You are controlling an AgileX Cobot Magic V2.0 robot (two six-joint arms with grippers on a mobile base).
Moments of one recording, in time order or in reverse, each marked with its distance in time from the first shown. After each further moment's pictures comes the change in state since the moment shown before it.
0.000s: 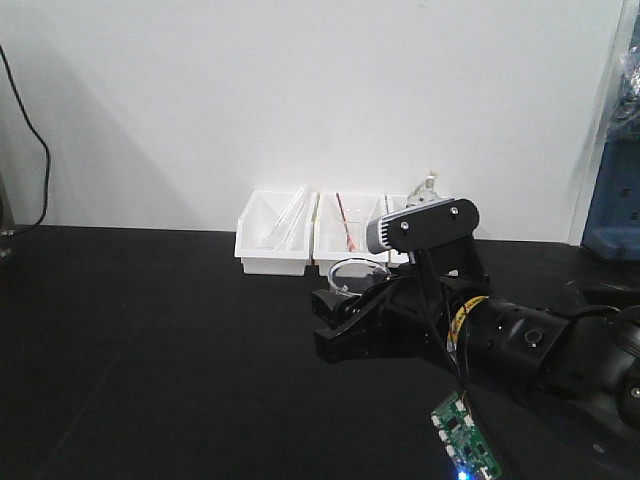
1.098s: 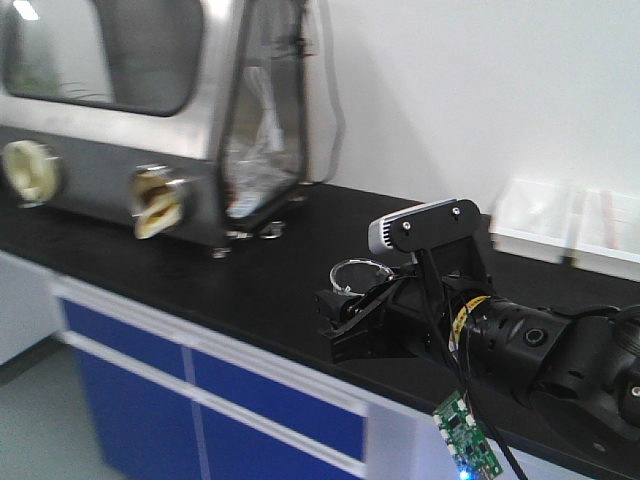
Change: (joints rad) left arm 0.000 0.000 0.000 0.000 0.000 0.000; right arm 0.000 0.000 0.000 0.000 0.000 0.000
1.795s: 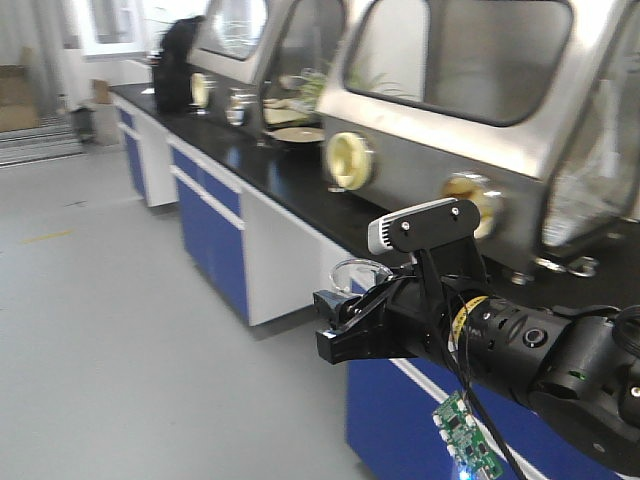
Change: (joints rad) left arm 0.000 0.000 0.000 0.000 0.000 0.000; right arm 0.000 0.000 0.000 0.000 0.000 0.000
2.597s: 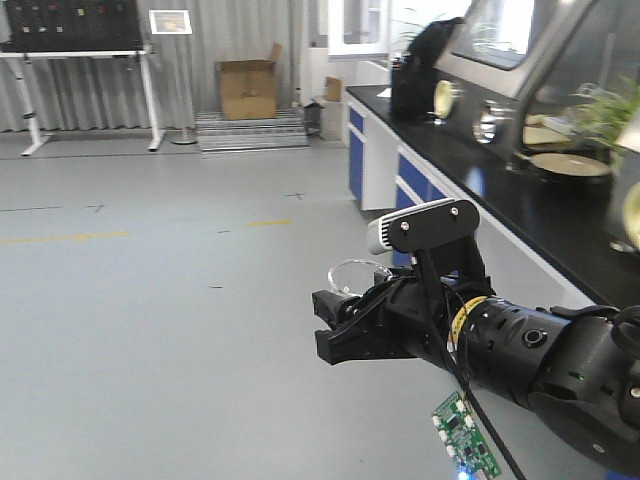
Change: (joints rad) left arm 0.000 0.000 0.000 0.000 0.000 0.000; right arm 0.001 0.000 0.000 0.001 0.000 0.000
